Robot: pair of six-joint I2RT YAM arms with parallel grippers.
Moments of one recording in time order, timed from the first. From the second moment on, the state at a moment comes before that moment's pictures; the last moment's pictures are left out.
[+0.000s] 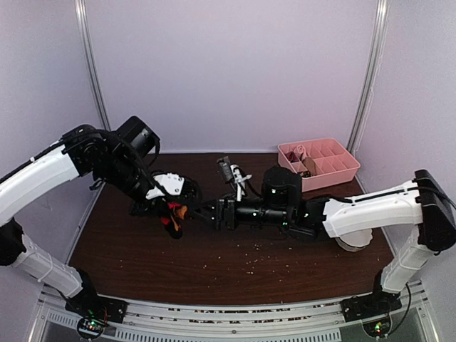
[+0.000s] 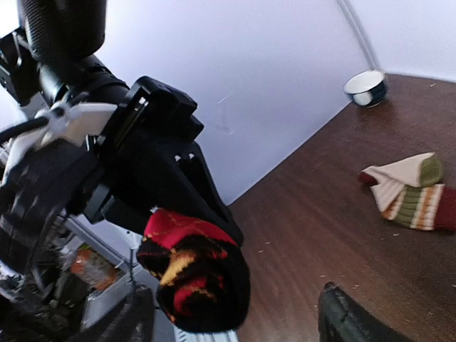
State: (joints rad) left arm -0.86 1.34 1.43 -1.15 0.22 0.84; right arm 1.11 1.64 1.02 0.54 -0.27 0.66
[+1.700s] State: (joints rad) left arm -0.72 1.58 1.67 -1.61 0.74 0.89; right arm 1.33 1.67 1.39 -0.08 0.11 -0.64
